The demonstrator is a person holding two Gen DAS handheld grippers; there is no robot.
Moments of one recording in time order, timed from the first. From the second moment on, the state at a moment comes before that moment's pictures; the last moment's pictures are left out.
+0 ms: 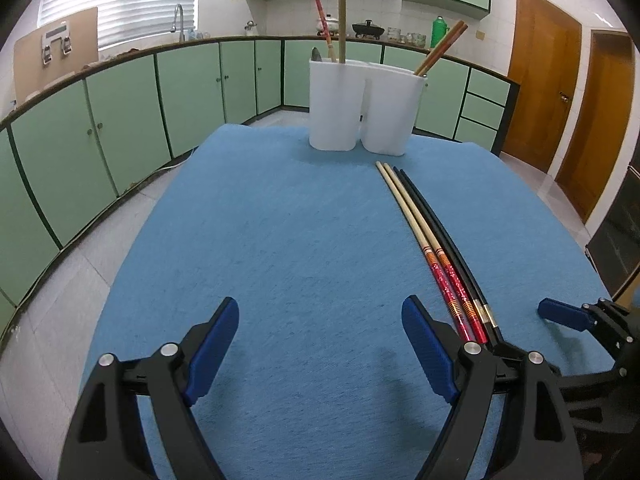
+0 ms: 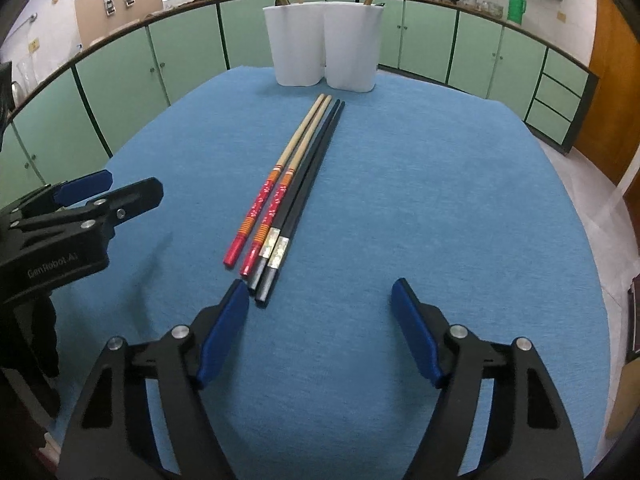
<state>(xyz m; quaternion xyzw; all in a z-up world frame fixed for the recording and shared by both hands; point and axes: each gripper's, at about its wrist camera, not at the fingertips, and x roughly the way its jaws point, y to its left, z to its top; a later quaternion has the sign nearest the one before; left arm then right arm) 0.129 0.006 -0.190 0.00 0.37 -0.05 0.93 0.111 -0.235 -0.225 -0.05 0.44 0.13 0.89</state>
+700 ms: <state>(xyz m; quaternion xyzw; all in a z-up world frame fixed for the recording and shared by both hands) 0.132 -0.010 -0.192 0.01 0.38 -0.07 0.92 0.112 -0.243 -0.223 -0.03 0.43 0.15 0.89</state>
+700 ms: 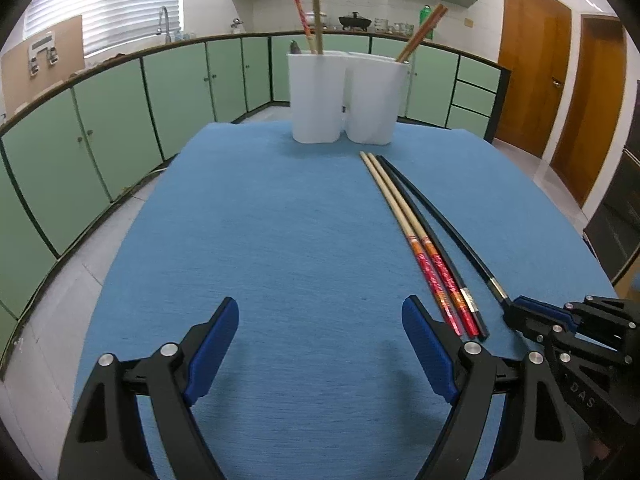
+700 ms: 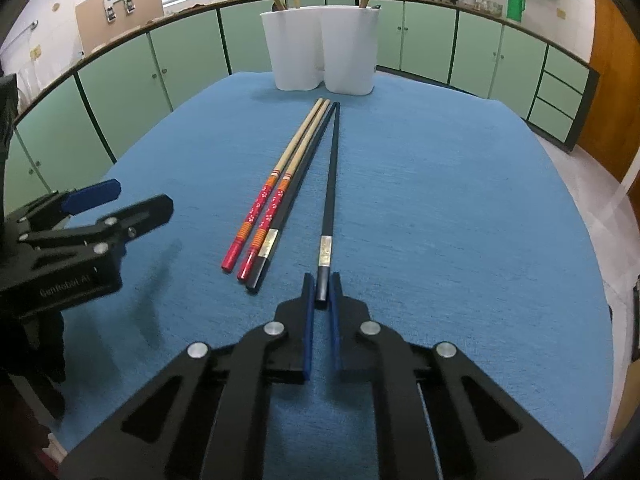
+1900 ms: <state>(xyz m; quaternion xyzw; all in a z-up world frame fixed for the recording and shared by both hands) 0.143 -0.034 -0.208 0.03 0.43 -0.06 0.90 0.122 -0.289 -0.225 0.01 0.43 0.11 0.89</state>
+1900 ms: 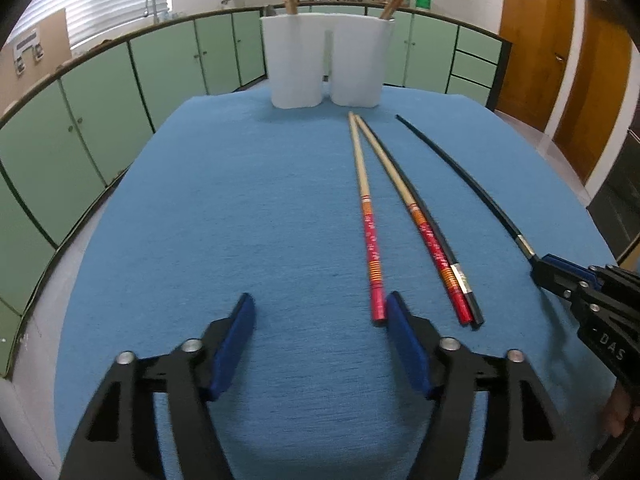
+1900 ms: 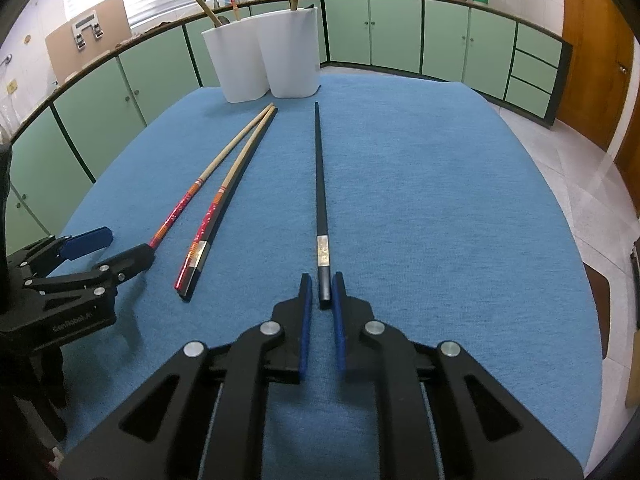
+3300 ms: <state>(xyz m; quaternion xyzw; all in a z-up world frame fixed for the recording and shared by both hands) 0.139 -0.023 -0.056 0.03 0.27 -0.12 0.96 0.134 -0.306 -0.081 0.04 0.31 0.14 0.94</state>
